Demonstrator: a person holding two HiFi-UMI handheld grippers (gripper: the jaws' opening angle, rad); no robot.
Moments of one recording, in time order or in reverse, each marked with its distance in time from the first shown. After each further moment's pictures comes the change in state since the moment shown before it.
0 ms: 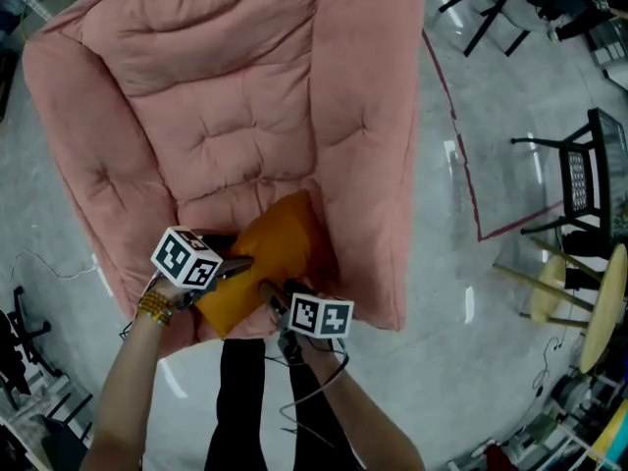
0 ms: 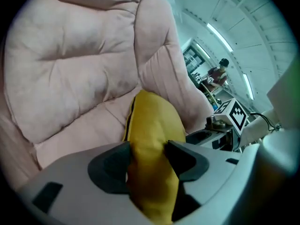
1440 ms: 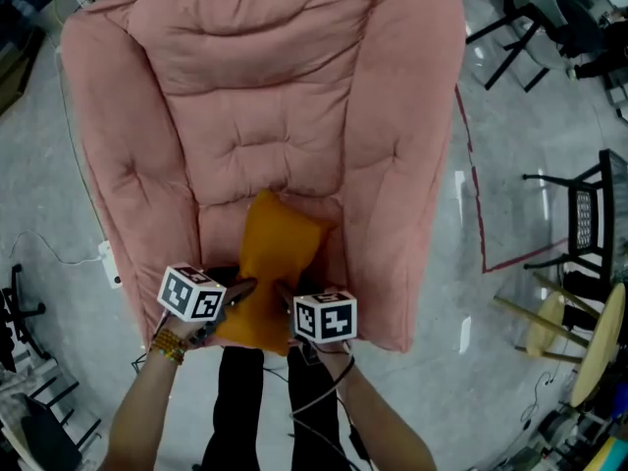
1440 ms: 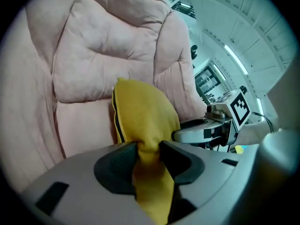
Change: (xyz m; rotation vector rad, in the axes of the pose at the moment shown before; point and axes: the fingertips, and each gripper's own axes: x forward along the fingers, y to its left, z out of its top) left arm -0.021 -0.009 -0.029 -0.241 -0.173 0.085; right arm 0.004 0.017 0.039 -0.424 0.107 -0.092
